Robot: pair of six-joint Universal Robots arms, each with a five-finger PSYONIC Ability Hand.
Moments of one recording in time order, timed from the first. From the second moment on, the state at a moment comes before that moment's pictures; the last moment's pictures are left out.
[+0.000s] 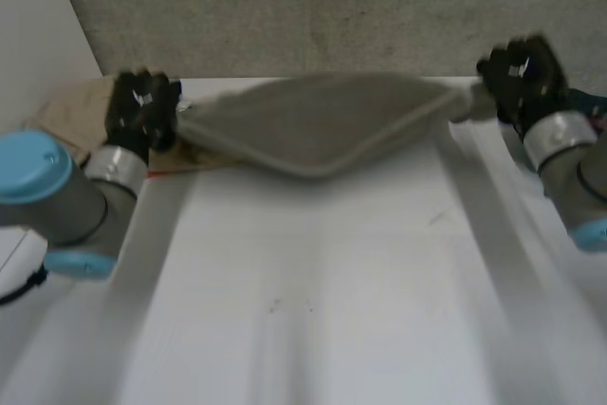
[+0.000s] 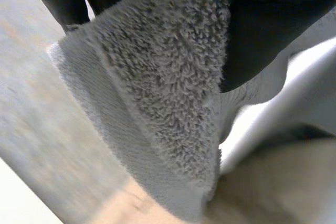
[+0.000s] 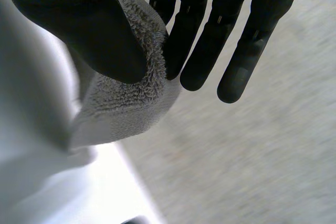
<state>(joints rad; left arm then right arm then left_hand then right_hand) 4.46 -2.10 -1.58 3.86 -1.43 3.53 1.73 -1.07 1.43 -0.51 1.32 2.50 1.18 1.20 1.20 1.20 0.97 1.14 1.20 1.19 1.20 1.02</state>
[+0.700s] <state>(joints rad) 4.47 -1.67 -1.87 2.91 -1.39 3.79 1.49 -1.42 1.82 0.28 1.33 2.04 1.18 1.20 1.20 1.20 0.97 1.14 1.20 1.19 1.20 1.02</state>
